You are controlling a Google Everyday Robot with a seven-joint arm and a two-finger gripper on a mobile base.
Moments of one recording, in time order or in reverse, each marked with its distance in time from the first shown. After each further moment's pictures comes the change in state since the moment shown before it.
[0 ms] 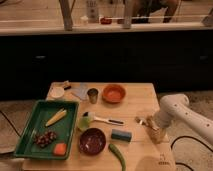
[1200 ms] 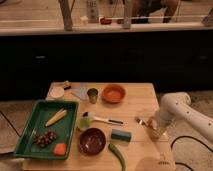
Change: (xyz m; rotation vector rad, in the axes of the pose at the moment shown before) arm 0.002 -0.002 -0.009 0.004 0.003 0.003
